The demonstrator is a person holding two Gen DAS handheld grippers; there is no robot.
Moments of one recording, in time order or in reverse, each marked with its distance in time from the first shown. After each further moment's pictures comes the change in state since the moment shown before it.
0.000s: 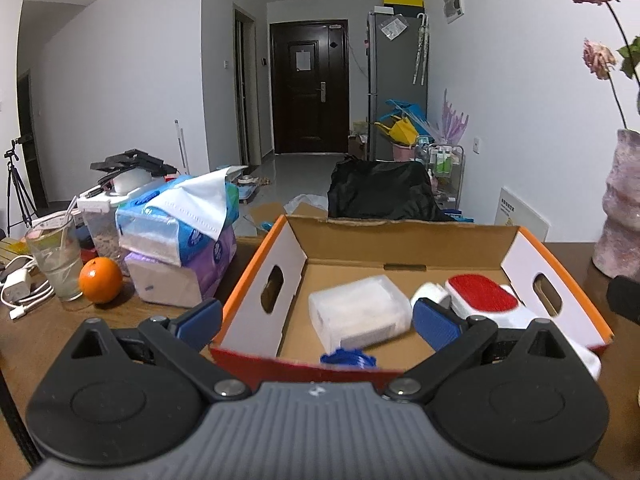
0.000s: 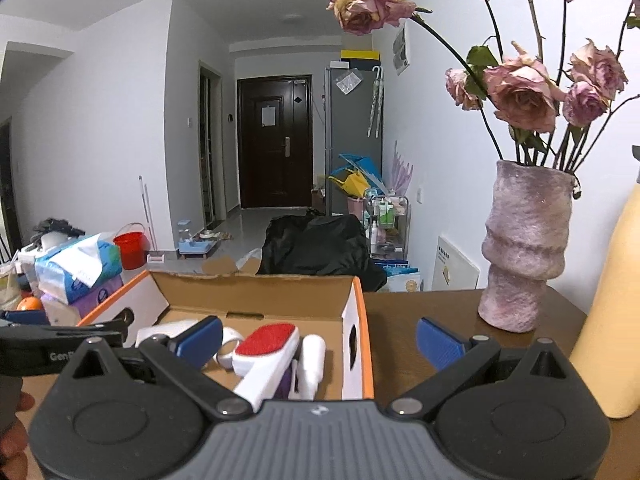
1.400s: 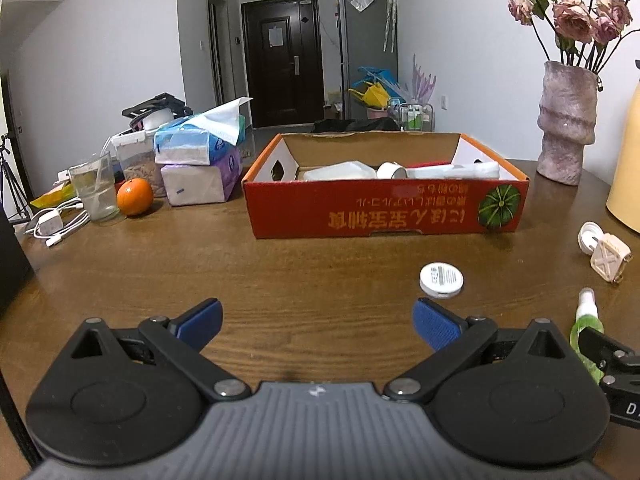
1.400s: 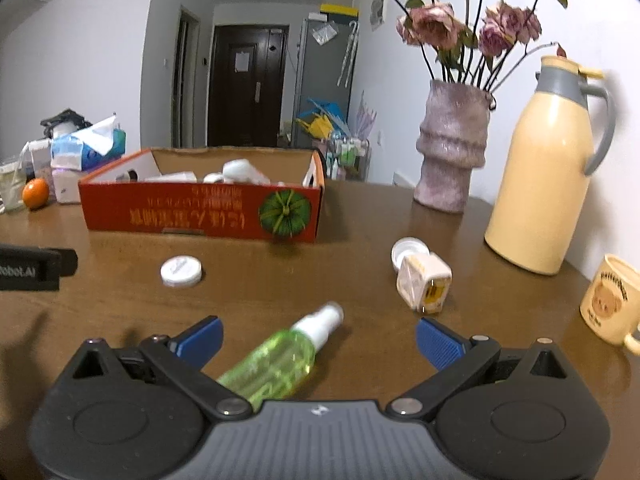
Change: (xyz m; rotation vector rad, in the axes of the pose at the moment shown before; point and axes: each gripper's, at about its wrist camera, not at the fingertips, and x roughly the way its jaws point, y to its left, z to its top) left arm -0.124 0.016 -0.105 0.075 0.084 -0.052; right arm -0.127 0.009 -0.129 -0.046 0.167 -0.138
